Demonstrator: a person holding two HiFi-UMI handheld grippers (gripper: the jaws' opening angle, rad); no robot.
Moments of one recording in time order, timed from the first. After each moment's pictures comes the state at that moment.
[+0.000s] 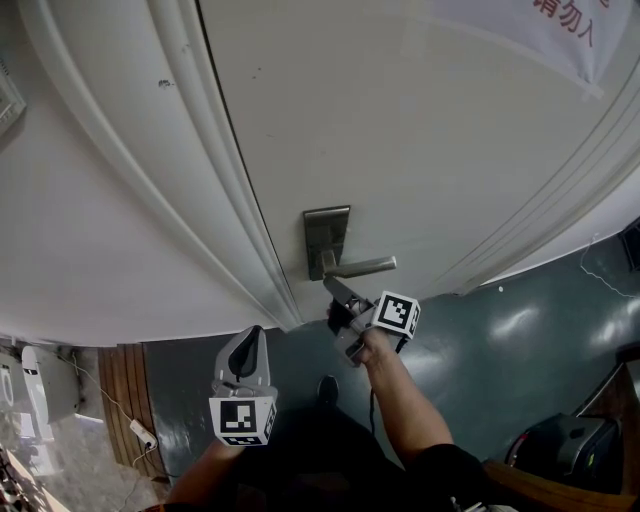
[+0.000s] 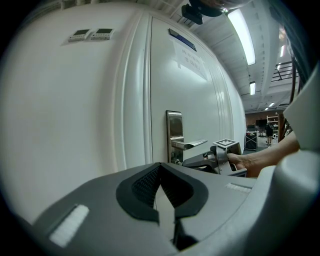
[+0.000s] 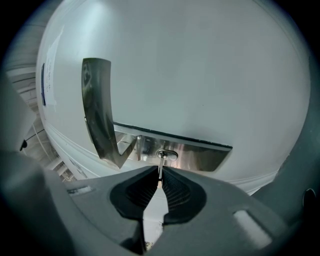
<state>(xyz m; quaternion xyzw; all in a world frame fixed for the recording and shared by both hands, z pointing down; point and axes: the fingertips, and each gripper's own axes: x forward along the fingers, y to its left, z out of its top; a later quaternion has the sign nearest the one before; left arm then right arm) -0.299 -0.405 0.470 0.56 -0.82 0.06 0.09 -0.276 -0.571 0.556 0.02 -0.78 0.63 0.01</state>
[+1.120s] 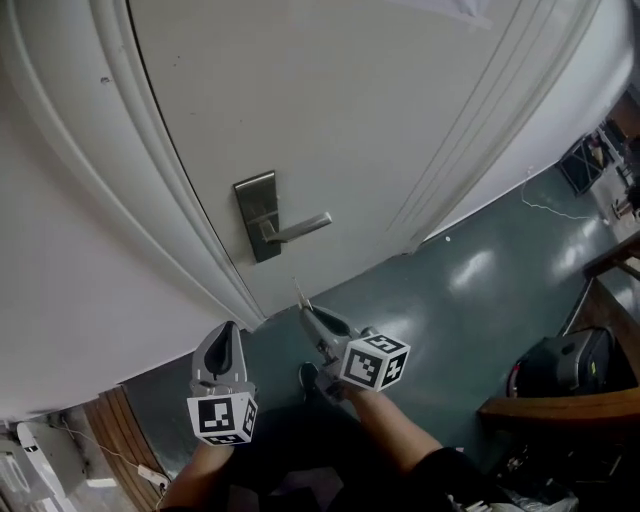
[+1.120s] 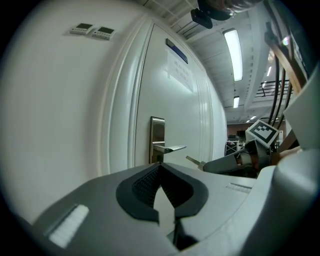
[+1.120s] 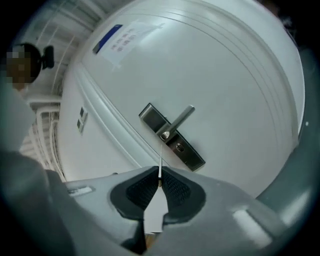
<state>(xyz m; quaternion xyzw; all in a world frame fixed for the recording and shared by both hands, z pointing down) -0.269 -0.392 0.463 0.64 -0.77 0.03 0.08 -0.168 -0.474 0.502 0.18 -0.90 0.39 0.03</state>
